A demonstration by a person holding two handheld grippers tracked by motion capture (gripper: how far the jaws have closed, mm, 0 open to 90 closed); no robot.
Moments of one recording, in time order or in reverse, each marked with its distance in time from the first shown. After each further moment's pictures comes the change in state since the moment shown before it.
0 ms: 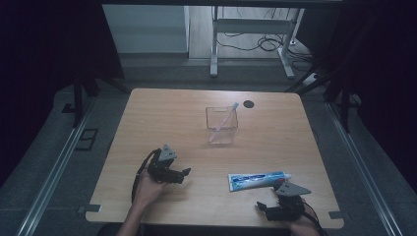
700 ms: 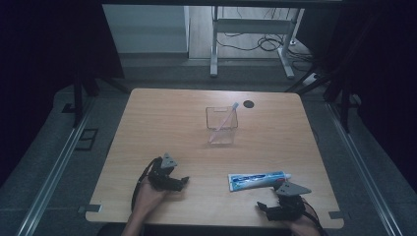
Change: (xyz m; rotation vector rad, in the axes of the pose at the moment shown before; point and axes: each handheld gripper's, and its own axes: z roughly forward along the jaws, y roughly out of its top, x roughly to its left) left arm -0.004 -0.024 0.015 0.085 0.005 -0.017; right arm -0.001 0.001 0.000 0.007 0.010 0.002
